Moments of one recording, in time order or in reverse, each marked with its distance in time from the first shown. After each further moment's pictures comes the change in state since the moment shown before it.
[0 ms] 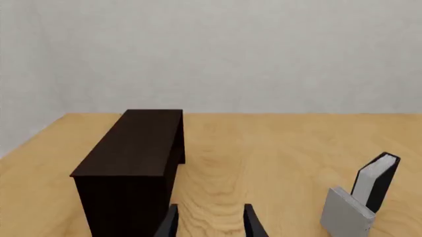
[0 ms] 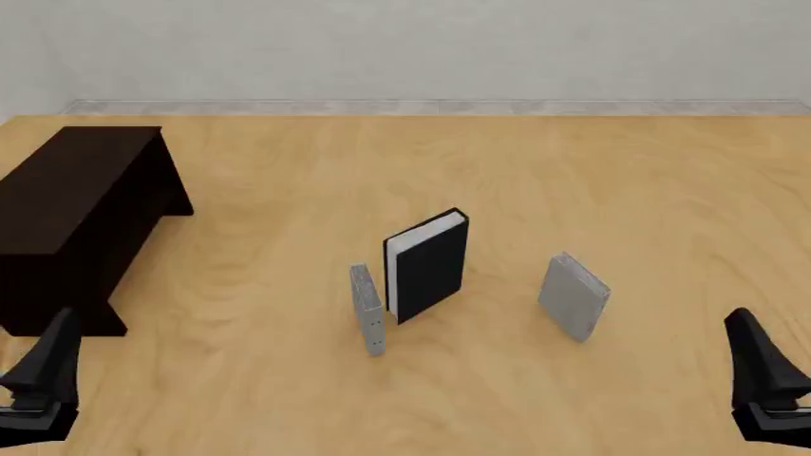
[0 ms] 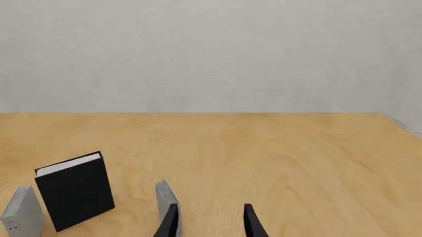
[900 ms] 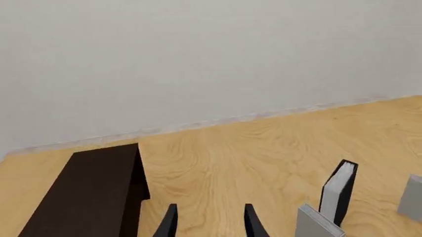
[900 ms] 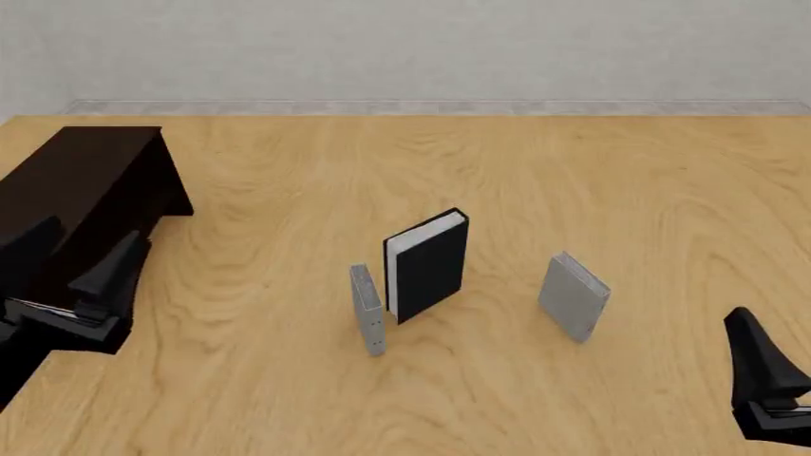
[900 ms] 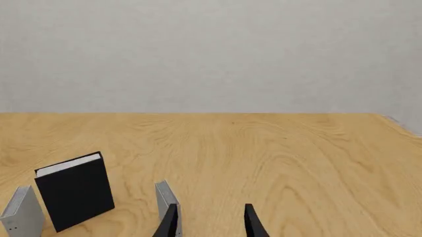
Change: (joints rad) left arm -0.197 0.541 -0.149 -0.391 0.072; right arm 0.000 0.004 -0.004 0.001 -0.001
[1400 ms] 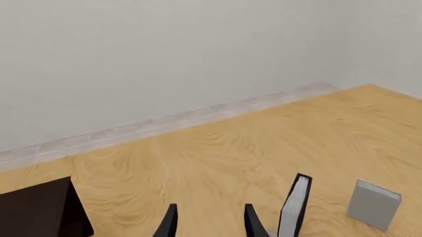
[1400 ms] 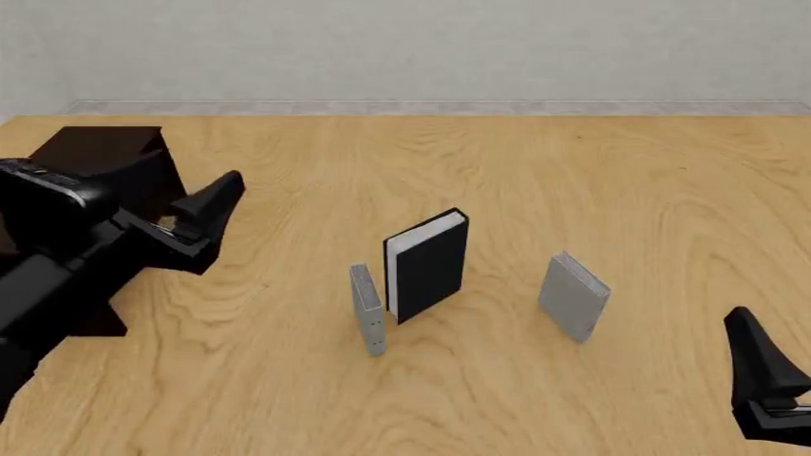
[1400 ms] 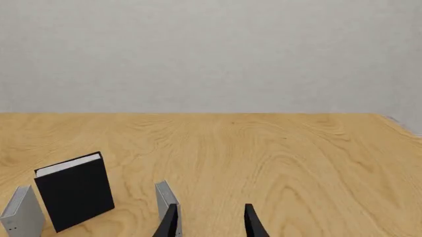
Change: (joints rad) left arm -0.192 0.377 -0.248 -0.063 -0.027; right arm 0.000 0.004 0.001 -0.004 0.000
